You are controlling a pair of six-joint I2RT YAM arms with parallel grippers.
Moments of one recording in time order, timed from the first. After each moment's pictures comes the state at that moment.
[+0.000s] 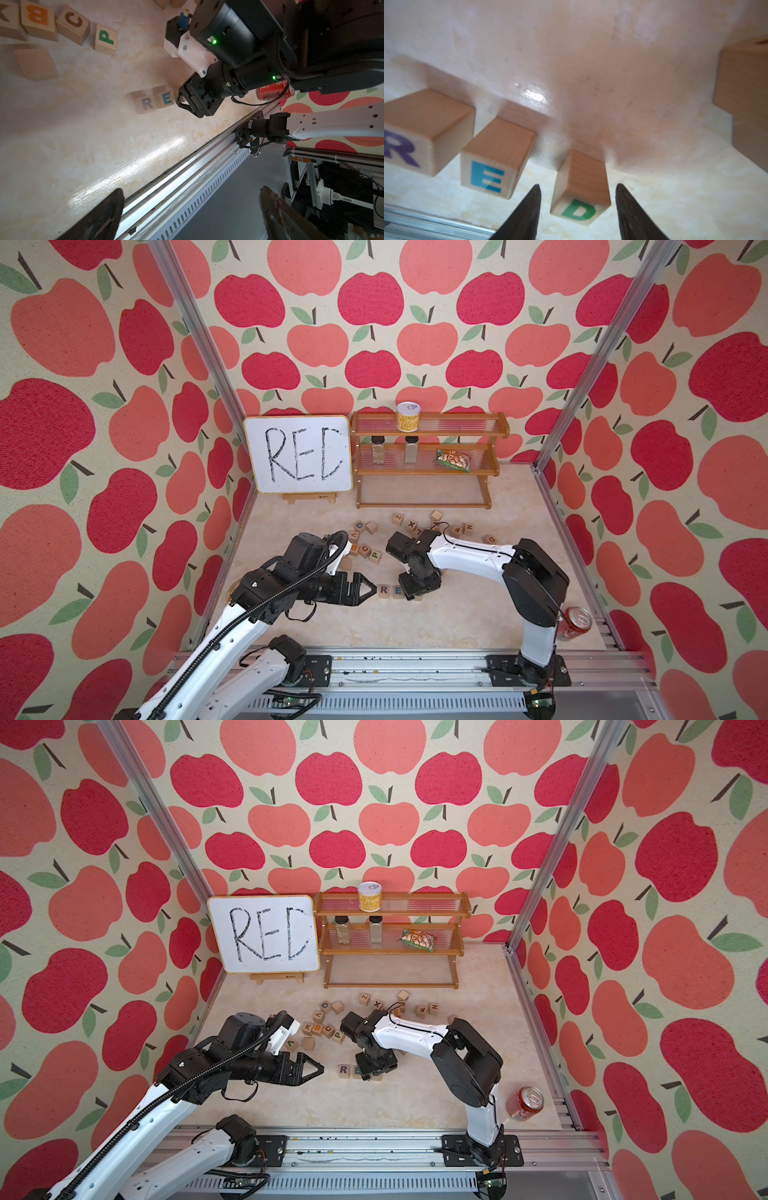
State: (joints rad) left arm -0.57 0.79 0.92 -1.03 0.46 -0.50; right arm 1.02 1.89 1.31 -1.00 -0.06 0.55
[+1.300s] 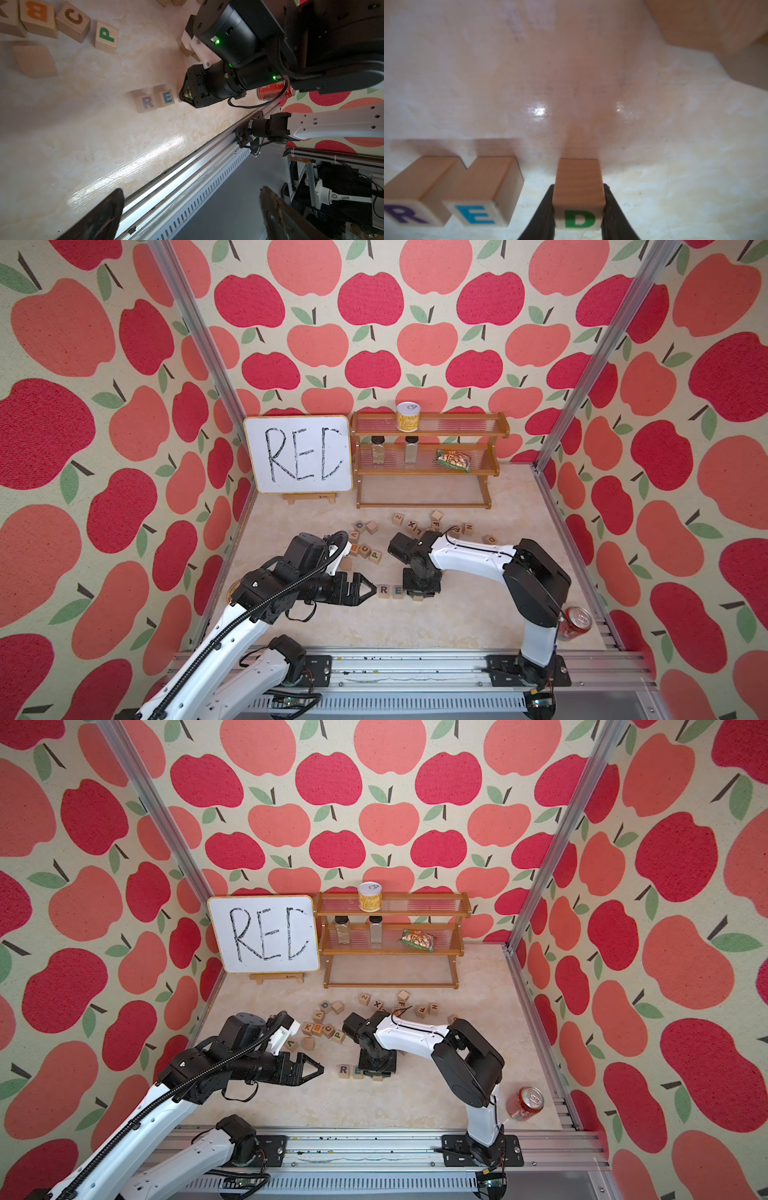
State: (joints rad) left arm -0.57 0.79 0.91 -1.03 0.47 -0.50; right arm 1.02 1.89 1.29 -0.98 -0.07 0.97
